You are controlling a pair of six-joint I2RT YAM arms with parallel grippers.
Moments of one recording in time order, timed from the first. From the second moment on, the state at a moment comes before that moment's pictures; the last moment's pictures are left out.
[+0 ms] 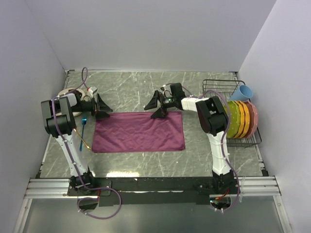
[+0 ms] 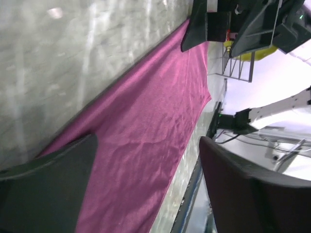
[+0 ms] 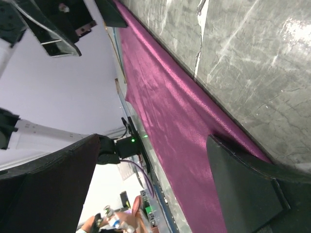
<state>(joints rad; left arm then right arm) 0.27 2.19 1.44 -0.74 1.21 0.22 0.37 2.29 1.48 0.06 -0.99 0.85</state>
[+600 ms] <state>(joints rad) 0.12 2.00 1.25 -0.38 1.07 -0.06 0.53 2.31 1.64 0.21 -0.92 1.09</state>
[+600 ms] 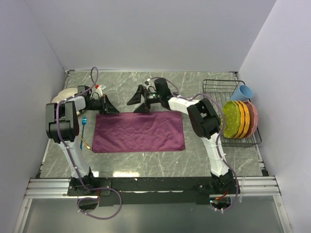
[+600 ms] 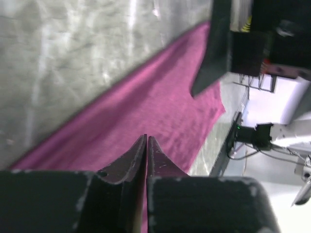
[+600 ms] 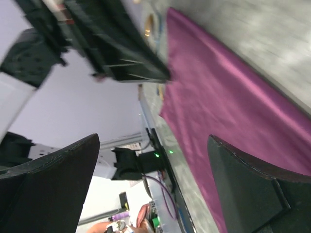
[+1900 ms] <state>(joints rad) 0.14 2.12 1.29 -0.39 0.94 -0.09 0.25 2.30 1.52 -0.09 -1.04 0.72</state>
